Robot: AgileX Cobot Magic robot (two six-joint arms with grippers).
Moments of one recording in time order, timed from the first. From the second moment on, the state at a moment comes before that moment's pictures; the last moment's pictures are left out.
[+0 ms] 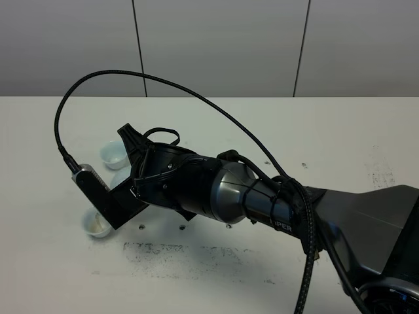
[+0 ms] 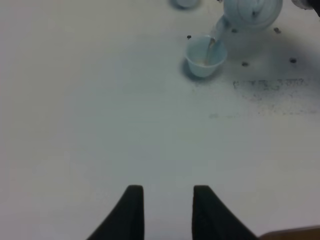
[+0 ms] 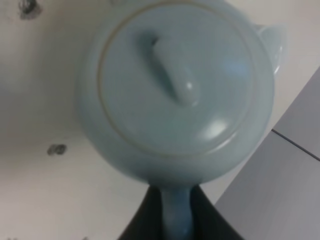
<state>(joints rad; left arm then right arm) -0.03 0.00 -0.46 -0.06 1.07 0.12 0.96 2.22 -1.75 -0.70 0.67 -0.91</state>
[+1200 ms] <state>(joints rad) -0.03 0.00 -0.46 -0.06 1.07 0.12 0.97 2.23 -1.75 -0.86 0.67 -0.91</state>
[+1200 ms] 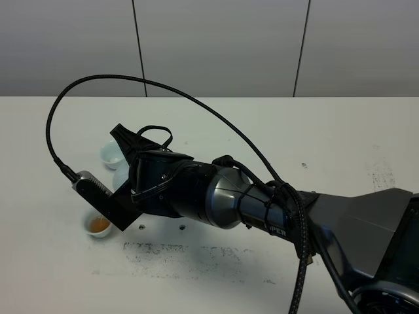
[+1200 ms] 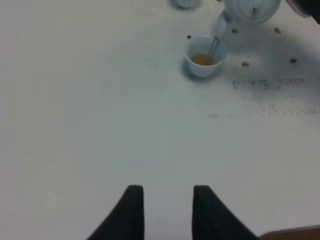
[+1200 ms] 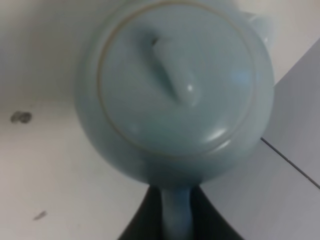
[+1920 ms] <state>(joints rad) -0.03 0.00 -0.46 -0.06 1.07 0.12 0.97 2.23 -1.75 -0.93 0.66 -0.91</state>
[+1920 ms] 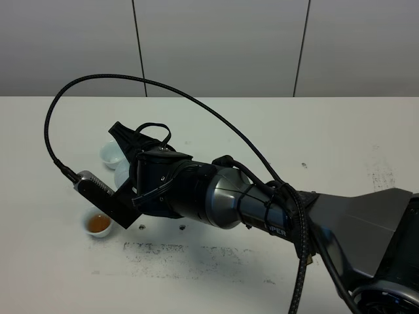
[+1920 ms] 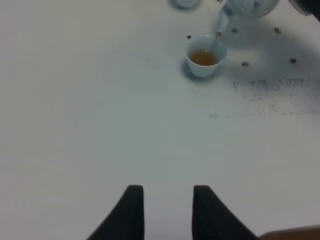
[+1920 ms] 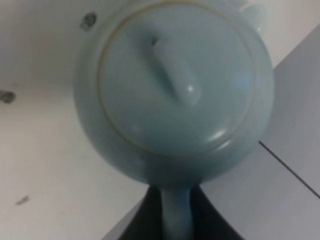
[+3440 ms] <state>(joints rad) -0.03 0.00 -0.46 -0.06 1.07 0.12 0.96 2.21 -1.75 -0.81 0.65 -0.89</state>
